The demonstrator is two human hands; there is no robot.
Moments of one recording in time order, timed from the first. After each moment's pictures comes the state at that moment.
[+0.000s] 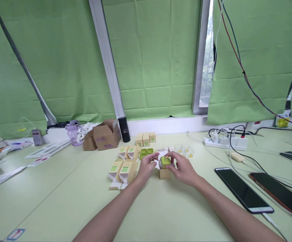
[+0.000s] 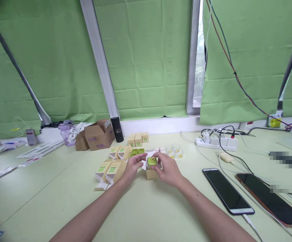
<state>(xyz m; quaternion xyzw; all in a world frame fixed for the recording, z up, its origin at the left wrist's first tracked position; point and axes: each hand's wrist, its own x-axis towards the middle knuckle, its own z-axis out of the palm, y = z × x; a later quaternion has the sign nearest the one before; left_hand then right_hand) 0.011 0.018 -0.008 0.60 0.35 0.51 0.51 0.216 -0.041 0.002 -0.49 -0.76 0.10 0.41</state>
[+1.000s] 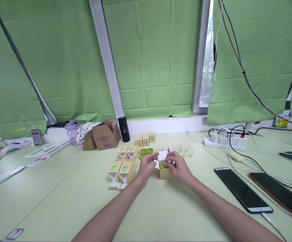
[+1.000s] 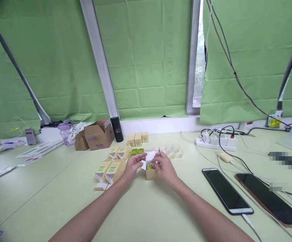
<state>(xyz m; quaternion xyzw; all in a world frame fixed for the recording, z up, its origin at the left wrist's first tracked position) 0.013 0.016 -0.009 0.59 0.35 0.51 0.52 0.203 -0.021 -0.018 -0.46 -0.71 0.20 0.50</state>
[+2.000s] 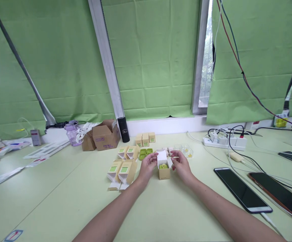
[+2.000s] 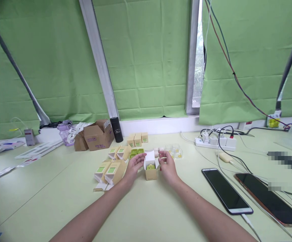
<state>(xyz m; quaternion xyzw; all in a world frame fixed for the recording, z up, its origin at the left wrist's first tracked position) 0.019 0.010 -0.010 0.56 0.33 0.52 0.55 0.201 -0.005 -0.041 -0.47 -0.48 0.35 0.65</state>
